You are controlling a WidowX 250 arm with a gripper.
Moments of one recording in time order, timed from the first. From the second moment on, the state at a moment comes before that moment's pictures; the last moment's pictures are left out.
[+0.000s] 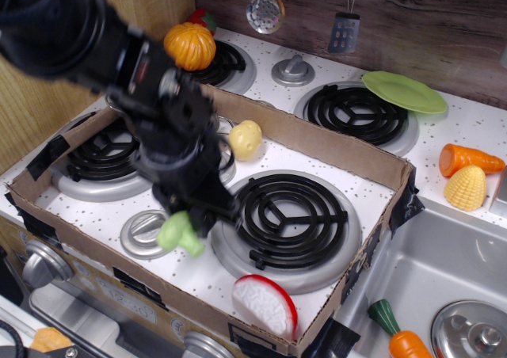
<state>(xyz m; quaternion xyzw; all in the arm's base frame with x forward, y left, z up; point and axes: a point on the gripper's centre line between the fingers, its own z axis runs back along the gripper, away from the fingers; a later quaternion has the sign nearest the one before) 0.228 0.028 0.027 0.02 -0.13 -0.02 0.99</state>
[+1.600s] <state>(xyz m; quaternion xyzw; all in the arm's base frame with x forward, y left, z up) 0.314 0.131 0.066 0.02 -0.14 -0.16 0.98</state>
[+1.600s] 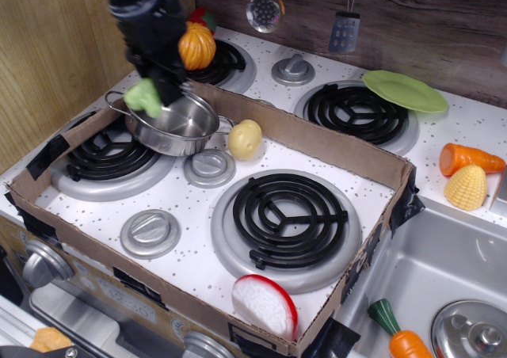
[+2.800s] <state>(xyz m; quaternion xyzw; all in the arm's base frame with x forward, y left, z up) 0.326 0.123 0.058 0.01 -0.15 -0.18 0.97</state>
